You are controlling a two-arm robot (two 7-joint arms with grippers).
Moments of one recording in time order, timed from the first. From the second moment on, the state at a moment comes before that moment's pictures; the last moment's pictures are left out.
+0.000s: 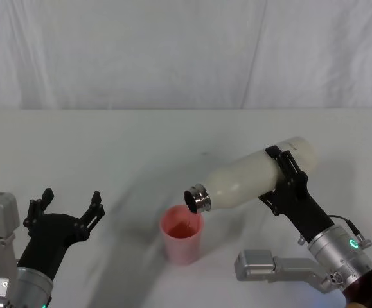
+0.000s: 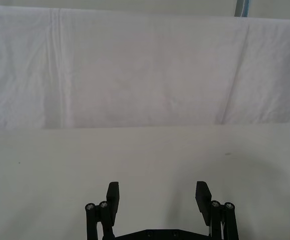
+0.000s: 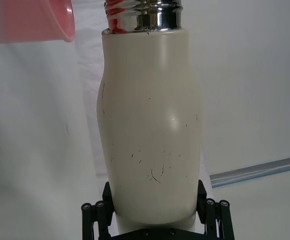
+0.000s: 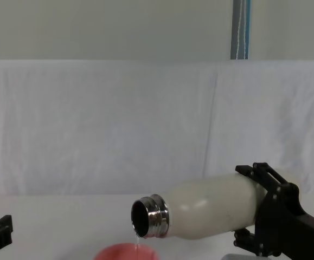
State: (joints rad) left arm 0.27 0.24 0.04 -1.85 -0.25 -0.02 -0.02; right arm 0.23 0.38 -0.60 -1.41 -1.02 -0.10 -0.33
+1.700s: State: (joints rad) left arm 0.27 0.24 0.04 -1.85 -0.25 -0.02 -0.02; right arm 0.19 0.35 -0.52 -1.46 -0.82 -0.17 -0.22
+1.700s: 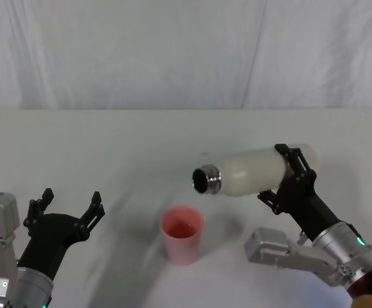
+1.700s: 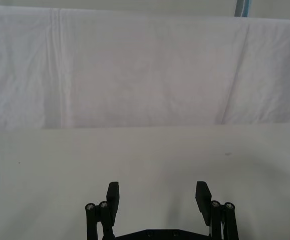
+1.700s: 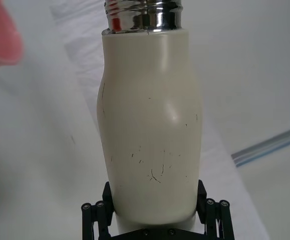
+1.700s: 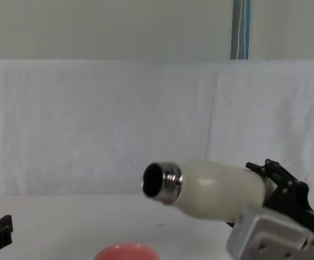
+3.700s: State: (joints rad) left arm 0.27 0.24 0.04 -1.85 -0.25 -0.02 -0.02; right arm 0.04 0.18 -0.17 -1.60 0.17 0.02 0.24
